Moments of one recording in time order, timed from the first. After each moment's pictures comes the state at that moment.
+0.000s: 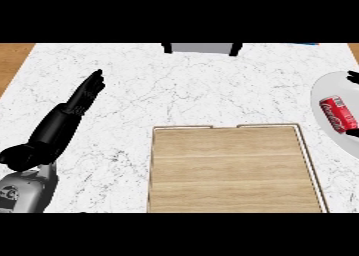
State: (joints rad) left arm -0.22 0.30 -0.09 -1.63 0.04 -0.15 -0.03; right arm -0.75 -0.79 0.39 -0.19 0.07 -0.17 -1.01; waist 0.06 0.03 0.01
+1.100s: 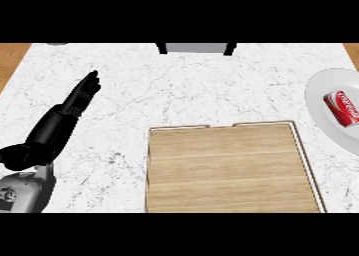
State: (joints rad) left arm -0.21 0.30 -0.07 -1.63 0.03 -0.15 -0.03; right arm -0.74 -0.91 0.19 -0.23 -0.19 0.46 -0.89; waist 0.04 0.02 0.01
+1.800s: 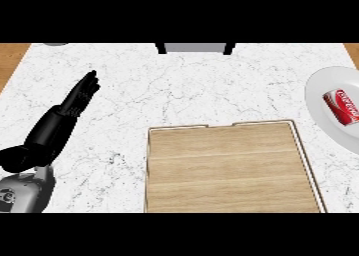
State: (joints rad) left arm -0.20 0.29 -0.07 -1.64 0.03 -0.15 -0.03; right arm -0.66 -1.04 0.15 -0.34 -0.28 0.57 -0.80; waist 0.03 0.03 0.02
